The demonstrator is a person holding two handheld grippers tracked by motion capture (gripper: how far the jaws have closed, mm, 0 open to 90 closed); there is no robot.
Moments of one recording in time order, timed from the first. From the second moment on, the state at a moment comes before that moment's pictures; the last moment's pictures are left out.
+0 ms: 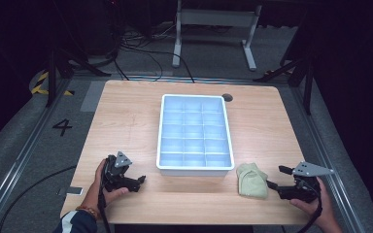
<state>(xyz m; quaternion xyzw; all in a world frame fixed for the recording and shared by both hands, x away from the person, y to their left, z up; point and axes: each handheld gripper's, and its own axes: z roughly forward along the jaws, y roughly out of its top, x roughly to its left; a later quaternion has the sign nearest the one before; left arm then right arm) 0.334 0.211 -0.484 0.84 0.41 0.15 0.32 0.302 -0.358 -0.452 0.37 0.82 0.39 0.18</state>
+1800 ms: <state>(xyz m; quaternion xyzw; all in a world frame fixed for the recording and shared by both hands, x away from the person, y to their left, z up) 0.333 0.211 -0.484 0.84 0.41 0.15 0.31 0.329 -0.308 -0.476 0.30 0.86 0.39 0.08</state>
